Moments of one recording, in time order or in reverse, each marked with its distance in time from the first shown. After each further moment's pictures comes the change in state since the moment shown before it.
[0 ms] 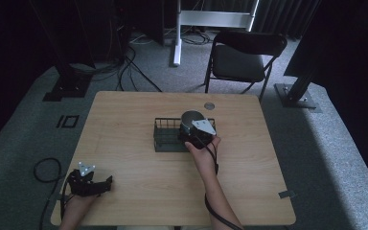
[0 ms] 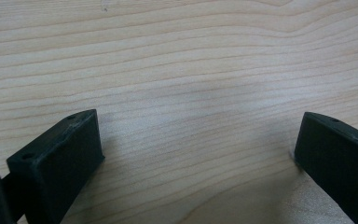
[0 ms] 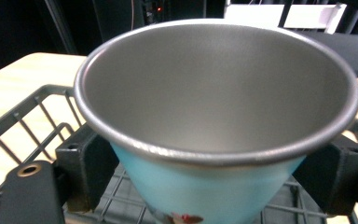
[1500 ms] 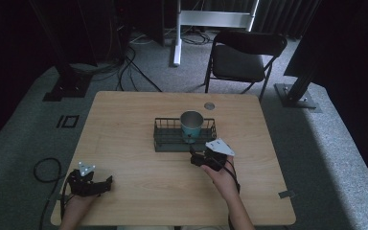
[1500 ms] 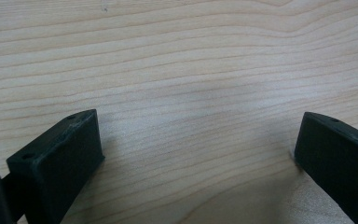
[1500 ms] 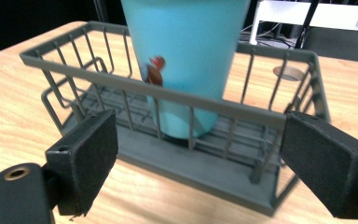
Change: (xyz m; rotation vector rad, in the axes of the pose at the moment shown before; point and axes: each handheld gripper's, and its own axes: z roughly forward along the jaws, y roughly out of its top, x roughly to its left) left arm 0.000 0.000 0.000 0.000 0.001 0.002; right arm -0.034 -0.039 -0.065 0.018 0.133 -0.087
